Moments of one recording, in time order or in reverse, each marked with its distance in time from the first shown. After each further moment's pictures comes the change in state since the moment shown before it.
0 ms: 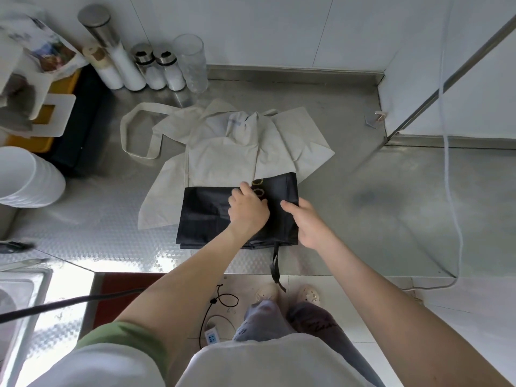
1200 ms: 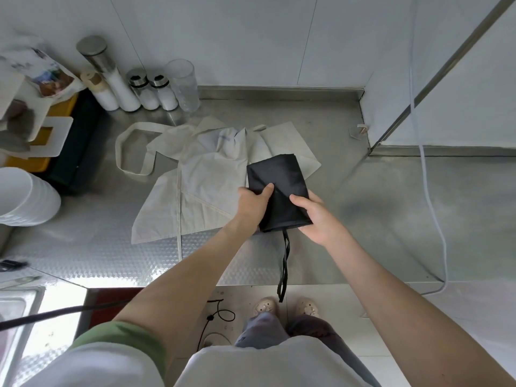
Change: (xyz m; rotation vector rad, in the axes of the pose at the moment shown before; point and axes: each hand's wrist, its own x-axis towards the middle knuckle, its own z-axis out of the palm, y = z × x) left_hand 0.009 0.038 -0.009 -0.907 -0.163 -0.225; right_hand -0.015 -0.039 -0.034 0.249 -0.162 -0.095
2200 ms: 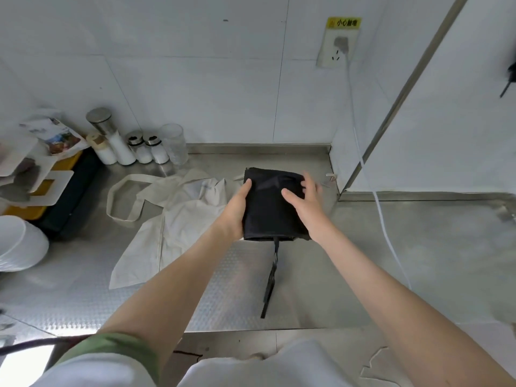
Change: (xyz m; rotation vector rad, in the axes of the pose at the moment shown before) left_hand -0.041 0.092 0.023 -0.298 -0.391 -0.079; right_hand -0.005 -0.105 0.002 -0.690 0.313 -0.432
